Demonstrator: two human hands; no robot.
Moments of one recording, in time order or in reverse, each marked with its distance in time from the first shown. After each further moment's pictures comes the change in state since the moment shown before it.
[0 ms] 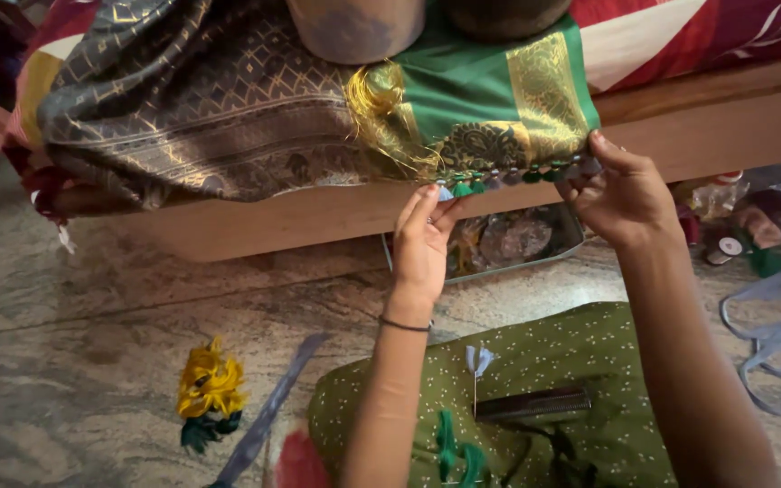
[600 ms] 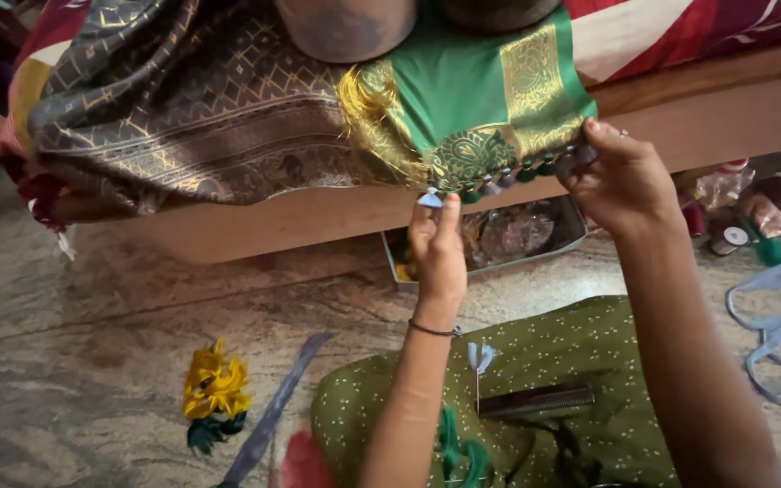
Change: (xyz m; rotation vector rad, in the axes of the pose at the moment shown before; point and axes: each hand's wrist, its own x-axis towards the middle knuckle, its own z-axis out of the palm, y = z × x) left_hand -0.006 -0.049 -0.010 0.397 0.156 0.300; right_hand 0.000 -0.003 0.013 -0.212 0.054 -0.125
